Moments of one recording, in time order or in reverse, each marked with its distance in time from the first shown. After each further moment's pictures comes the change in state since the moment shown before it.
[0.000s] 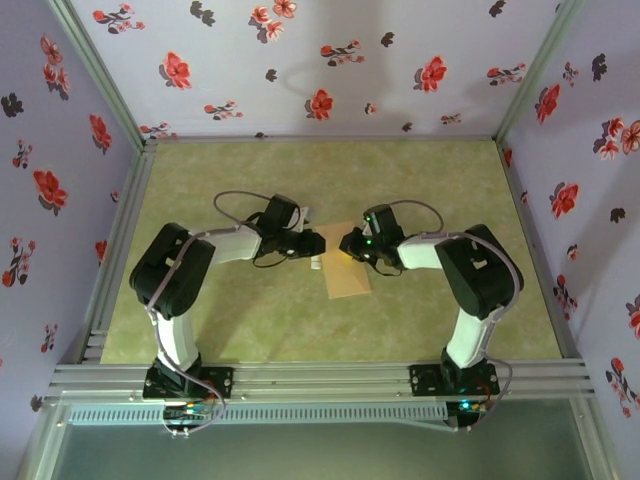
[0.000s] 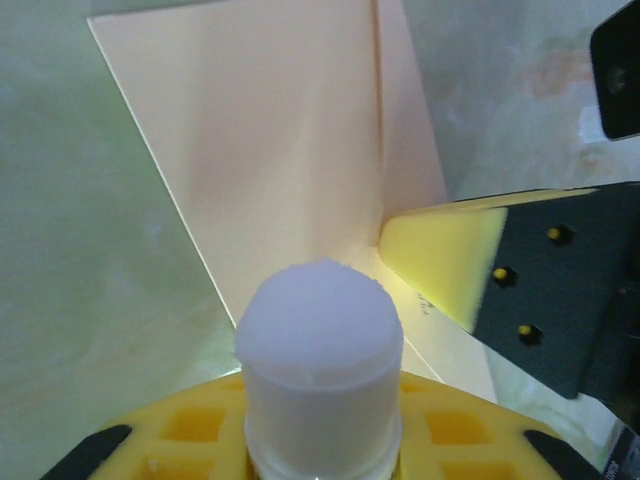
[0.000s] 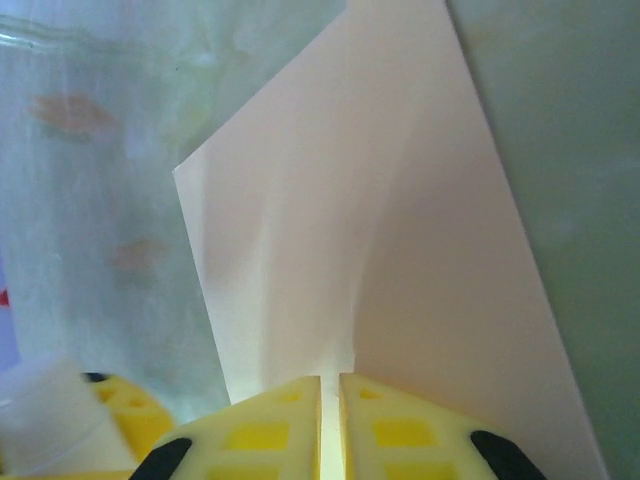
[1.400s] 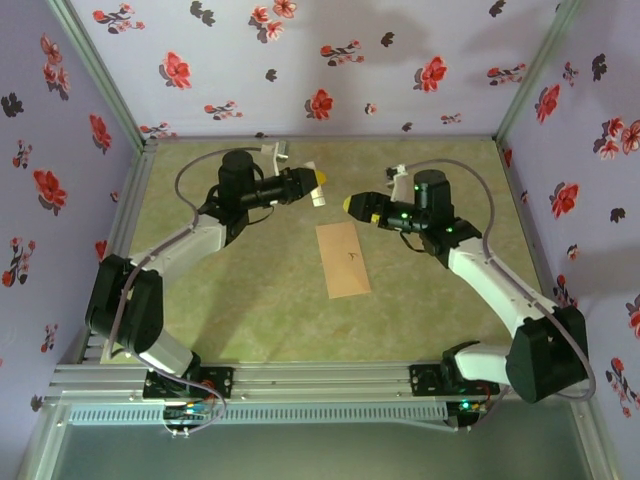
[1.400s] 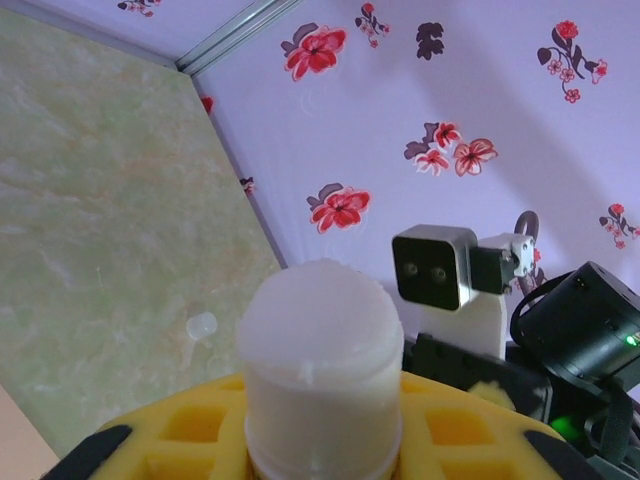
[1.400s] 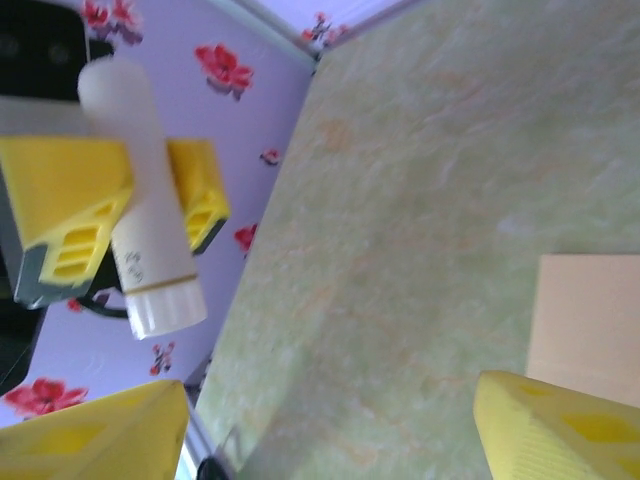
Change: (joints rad) left arm 0.119 -0.283 0.069 0.409 0.263 -0.343; right arm -0.093 -0.527 0.124 -0.266 -0.309 -0.238
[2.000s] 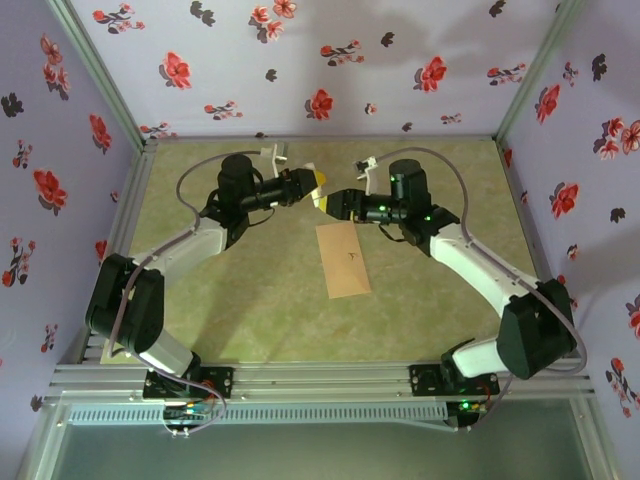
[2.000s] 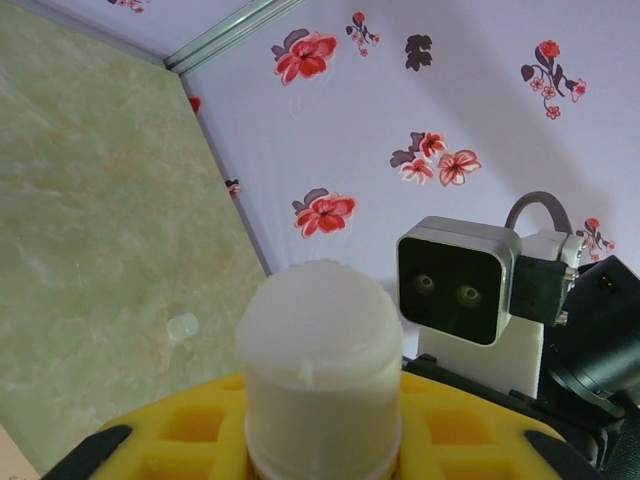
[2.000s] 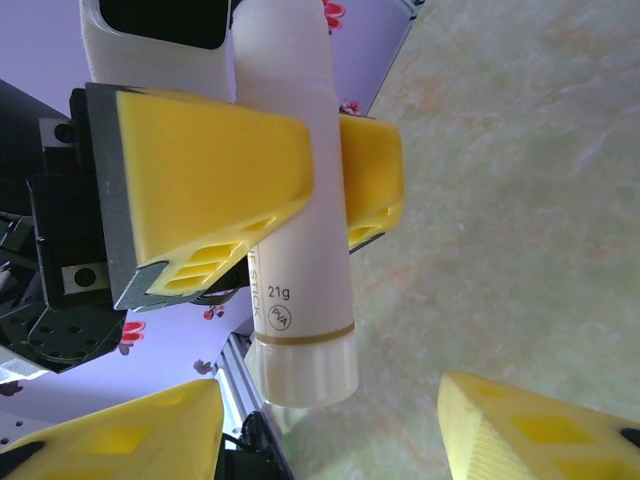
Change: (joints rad) left arm -0.005 0.000 -0.039 0.083 0.000 -0.077; right arm 0.098 0.130 0.118 0.068 -0.092 -0.004
